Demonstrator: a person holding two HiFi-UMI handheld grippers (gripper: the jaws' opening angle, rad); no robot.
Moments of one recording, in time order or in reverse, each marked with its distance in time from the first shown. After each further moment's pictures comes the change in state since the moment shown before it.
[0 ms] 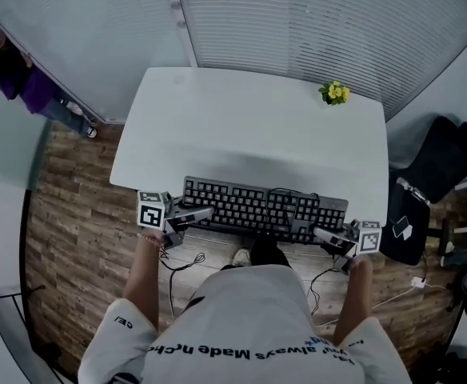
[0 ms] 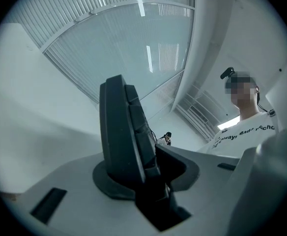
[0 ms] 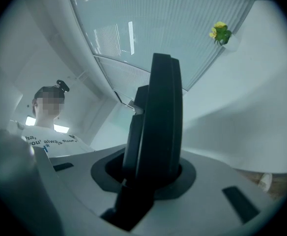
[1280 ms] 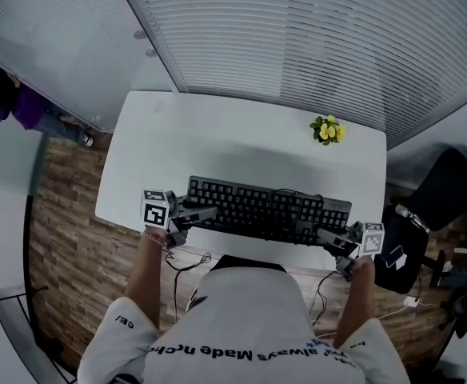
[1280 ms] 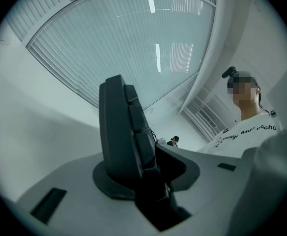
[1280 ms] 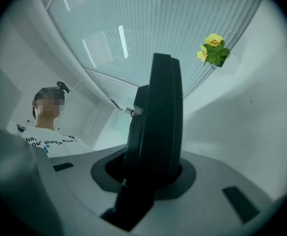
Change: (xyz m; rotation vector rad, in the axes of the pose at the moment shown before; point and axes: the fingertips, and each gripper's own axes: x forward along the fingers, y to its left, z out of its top) left arm 0.109 0.078 0.109 -0.032 0.009 0.039; right arm -0.038 -0.074 0.155 0.053 0.007 0.017
